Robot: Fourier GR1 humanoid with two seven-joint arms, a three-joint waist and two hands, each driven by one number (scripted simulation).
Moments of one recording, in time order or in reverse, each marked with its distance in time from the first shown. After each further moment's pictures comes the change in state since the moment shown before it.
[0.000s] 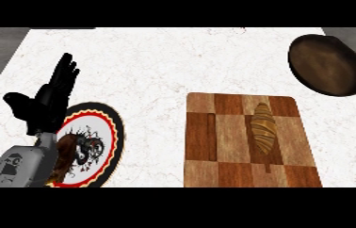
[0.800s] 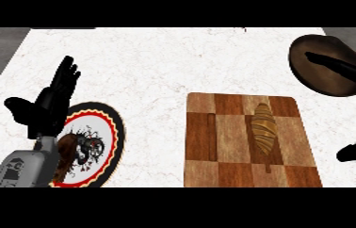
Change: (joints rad) left arm 0.028 -0.049 0.040 -0.029 -0.053 -0.040 0.011; right arm -0.123 0.212 0.133 -0.200 0.048 0.093 0.312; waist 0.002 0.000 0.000
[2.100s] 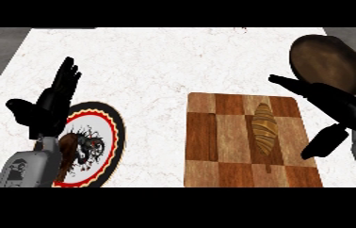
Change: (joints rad) left arm 0.004 -0.066 0.072 0.003 -0.072 -0.070 -0.002; right arm -0.009 0.200 0.097 0.156 0.382 0.070 -0.006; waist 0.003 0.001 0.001
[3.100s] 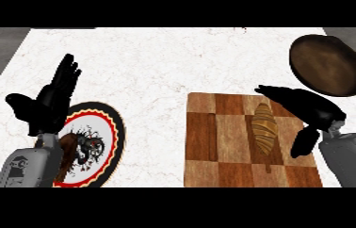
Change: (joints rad) left arm -0.024 -0.030 0.038 -0.008 -0.037 -0.027 0.034; right arm -0.023 0.068 0.103 0.097 0.334 -0.001 -0.022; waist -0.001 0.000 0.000
